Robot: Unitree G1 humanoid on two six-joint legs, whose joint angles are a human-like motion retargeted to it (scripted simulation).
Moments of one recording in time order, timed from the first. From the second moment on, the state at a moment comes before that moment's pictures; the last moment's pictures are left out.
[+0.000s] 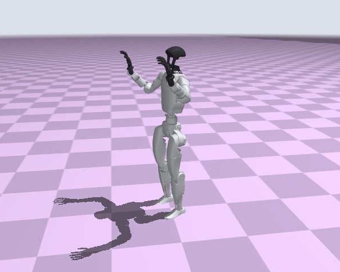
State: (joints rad) left arm -0.47 1.09 0.37 0.27 0.05 -0.35 0.36; right arm -0.39 -0.77 -0.43 -0.09 -0.91 0.15 -0.58; waist -0.05 0.00 -0.06; left_leg 0.04 -0.01 0.15 0.03 -0.13 0.04; right_leg 0.07 -0.06 -0.14 0.04 0.03 0.07
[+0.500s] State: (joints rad) left arm -0.55 0.85 0.46 0.37 -0.50 0.15 -0.05; right arm -0.49 -0.55 -0.53 0.02 -0.57 0.31 -0.55; waist -0.05 0.01 -0.11; left_leg 0.04 -0.02 0.15 0.03 -0.14 0.04; right_leg 0.07 -0.06 -0.14 0.04 0.02 0.07
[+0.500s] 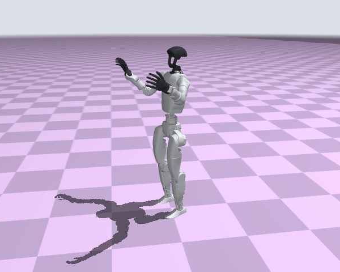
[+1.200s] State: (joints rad) left arm -0.61 0.72 0.32 0.38 -0.80 0.01 0.00; right arm -0.53 -0.49 -0.46 -0.08 -0.51 0.14 -0.73; waist -0.06 0.02 -0.15; left_leg 0.02 -0.02 0.13 0.03 -0.14 0.04; right_leg 0.07 -0.07 -0.18 0.04 0.01 0.07
